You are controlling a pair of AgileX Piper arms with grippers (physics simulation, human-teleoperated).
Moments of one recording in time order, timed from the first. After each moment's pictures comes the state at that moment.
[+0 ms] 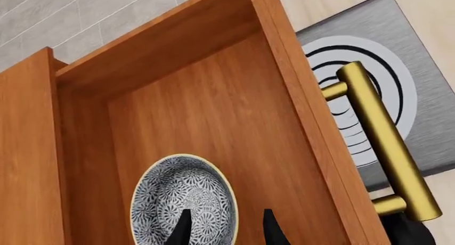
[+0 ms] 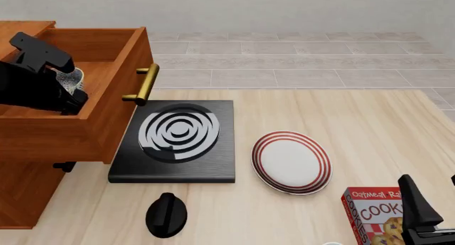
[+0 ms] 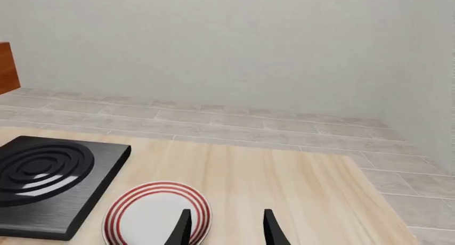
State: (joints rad) left arm 0.03 1.29 -1.13 0.71 0.47; right arm 0.02 0.00 -0.07 0.04 -0.09
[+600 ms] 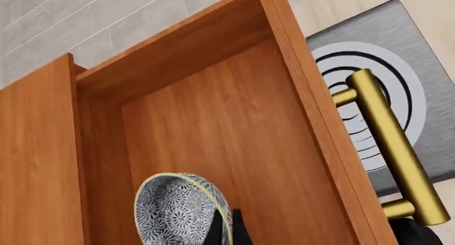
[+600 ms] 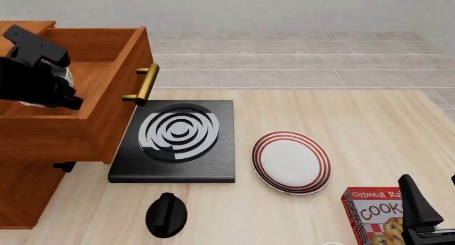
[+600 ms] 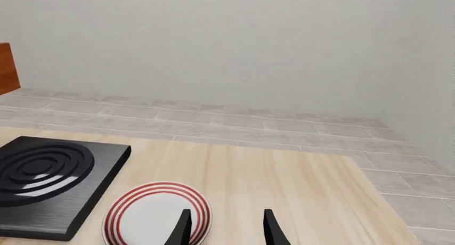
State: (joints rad) left arm 0.04 1.29 -1.16 0.72 0.47; right arm 0.02 0.00 -0.07 0.04 -0.09
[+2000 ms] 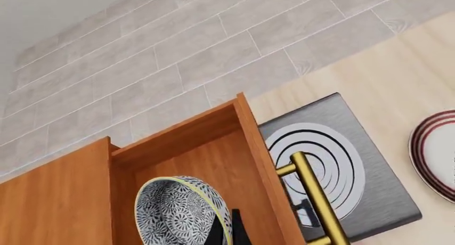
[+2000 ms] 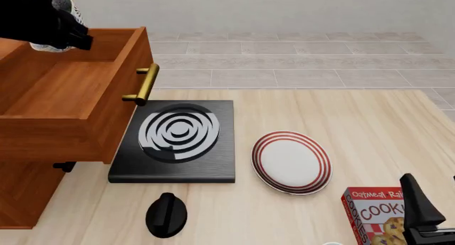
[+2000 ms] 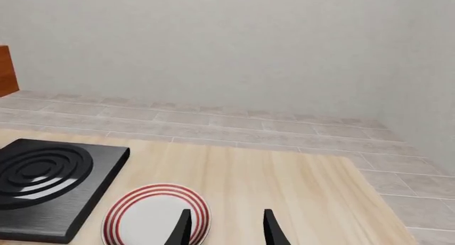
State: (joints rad) left arm -0.11 1.32 -1.50 0.82 0.36; right arm 0.02 0.00 -0.07 0.04 -0.09
